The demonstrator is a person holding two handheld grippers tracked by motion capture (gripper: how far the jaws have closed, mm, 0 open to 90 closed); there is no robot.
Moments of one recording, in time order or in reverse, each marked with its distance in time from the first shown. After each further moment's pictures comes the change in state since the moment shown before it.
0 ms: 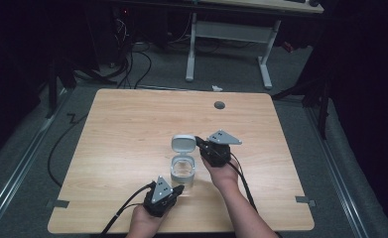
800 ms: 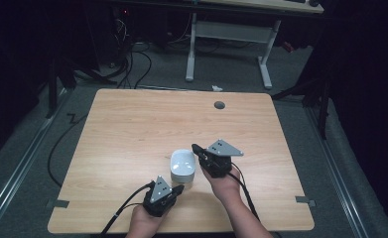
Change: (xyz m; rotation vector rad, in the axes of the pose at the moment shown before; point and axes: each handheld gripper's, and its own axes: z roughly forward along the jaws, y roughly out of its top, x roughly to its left) left arm 0.002 0.002 -0.001 -0.004 -0.014 -0.029; right arm 0.022 -0.005 -0.026 -0.032 0.030 -0.058
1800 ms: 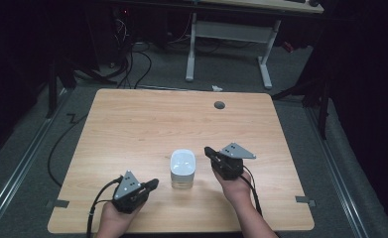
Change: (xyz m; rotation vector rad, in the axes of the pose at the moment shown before) left arm 0.045 0.056 -0.058 -0.057 0.047 0.017; right arm -0.027 -0.023 -0.017 0.034 -0.054 0.047
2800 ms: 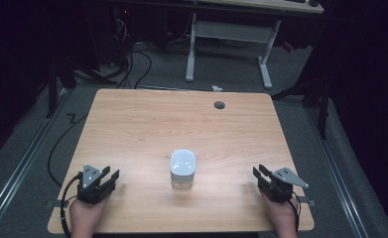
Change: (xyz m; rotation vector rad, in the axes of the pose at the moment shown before) left arm 0.086 0.016 -0.026 -0.152 0.401 0.000; right arm -0.084 -0.090 -0.090 0.034 -0.243 0.103
